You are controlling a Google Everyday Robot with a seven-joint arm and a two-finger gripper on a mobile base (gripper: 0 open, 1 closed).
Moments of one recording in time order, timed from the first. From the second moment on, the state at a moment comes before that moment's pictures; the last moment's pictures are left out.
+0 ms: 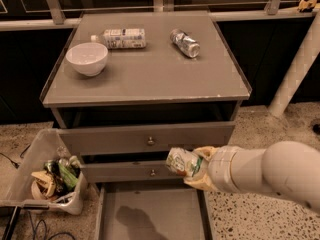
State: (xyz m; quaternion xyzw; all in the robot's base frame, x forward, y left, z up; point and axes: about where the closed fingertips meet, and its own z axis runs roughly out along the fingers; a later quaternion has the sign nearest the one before) arm 0.425 -0.106 0.729 -0.55 0.75 0.05 0.37
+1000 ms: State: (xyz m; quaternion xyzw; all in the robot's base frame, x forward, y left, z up) arm 0.475 -0.170 0.812 -0.48 0.75 0.08 0.44
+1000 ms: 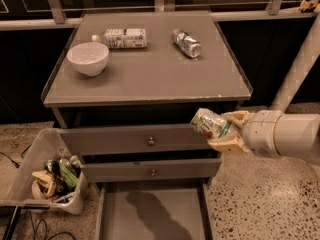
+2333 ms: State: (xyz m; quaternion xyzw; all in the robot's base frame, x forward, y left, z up) arm 0.570 -0.138 0.878 -0.51 0.70 0.14 0.48
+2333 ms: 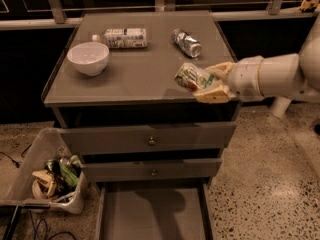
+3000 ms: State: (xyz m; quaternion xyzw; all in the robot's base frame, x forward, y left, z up) arm 0.659 -0.090 0.892 -0.49 0.69 0.25 0.47
